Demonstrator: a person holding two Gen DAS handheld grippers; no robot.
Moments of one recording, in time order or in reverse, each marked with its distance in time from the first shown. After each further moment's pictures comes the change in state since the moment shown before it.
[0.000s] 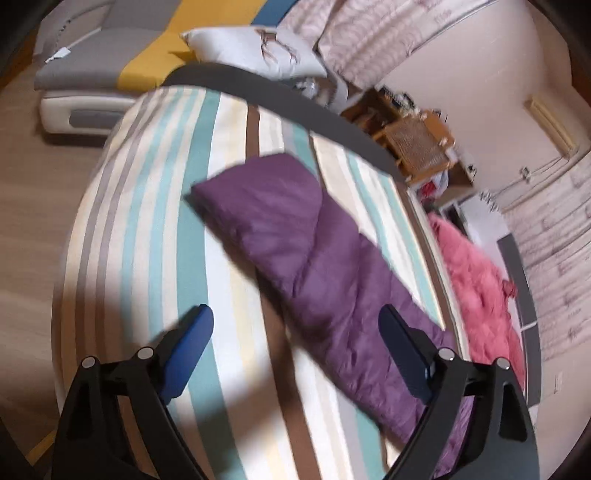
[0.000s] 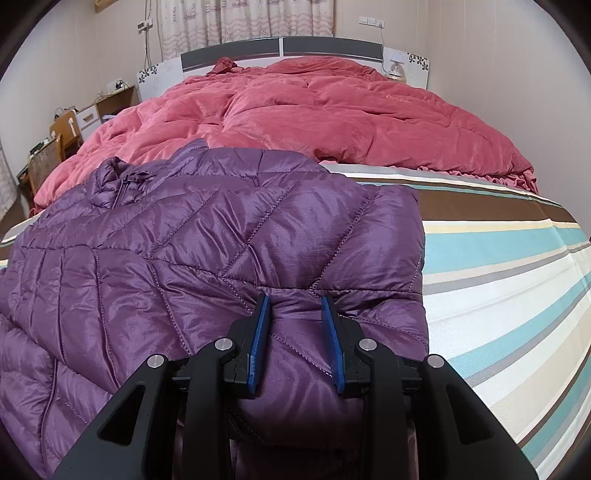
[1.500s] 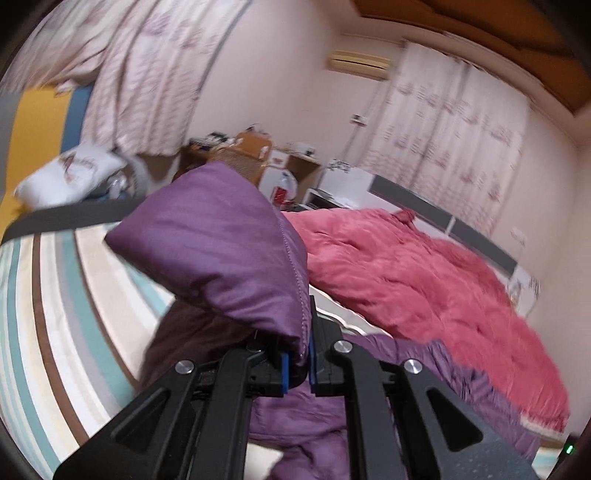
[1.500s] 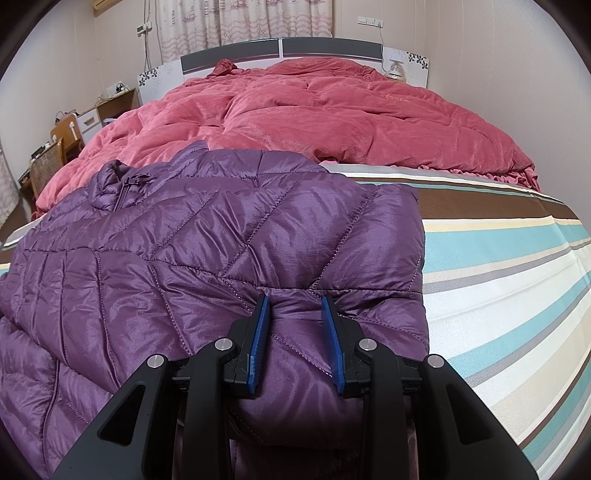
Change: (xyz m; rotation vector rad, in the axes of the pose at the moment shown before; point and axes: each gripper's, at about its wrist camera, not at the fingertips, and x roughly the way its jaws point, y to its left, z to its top) left arm -0.080 -0.203 -0.136 0.664 -0.230 -0.373; right arm -0.001 -0.003 -0.001 0.005 -0.004 0.004
